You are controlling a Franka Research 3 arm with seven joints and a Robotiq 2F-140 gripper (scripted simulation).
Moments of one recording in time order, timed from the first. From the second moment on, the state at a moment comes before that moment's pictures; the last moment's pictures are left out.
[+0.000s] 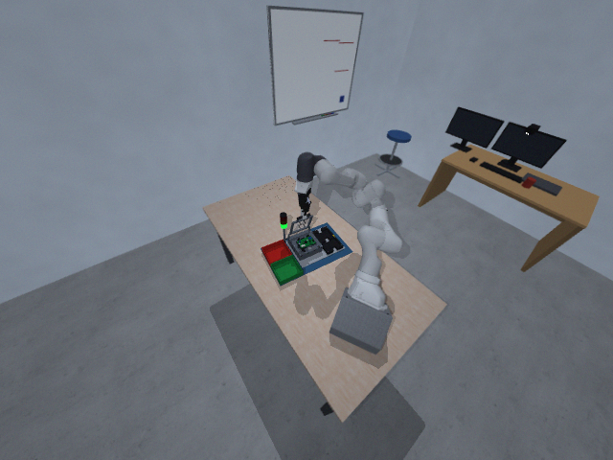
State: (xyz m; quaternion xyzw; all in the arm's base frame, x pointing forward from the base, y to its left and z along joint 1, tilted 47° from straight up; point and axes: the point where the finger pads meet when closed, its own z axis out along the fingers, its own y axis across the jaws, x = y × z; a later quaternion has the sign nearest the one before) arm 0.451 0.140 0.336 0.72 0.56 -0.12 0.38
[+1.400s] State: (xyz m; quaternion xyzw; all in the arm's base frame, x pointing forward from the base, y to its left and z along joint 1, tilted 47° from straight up) arm 0.455 0.140 0.338 0.72 0.56 -0.11 0.39
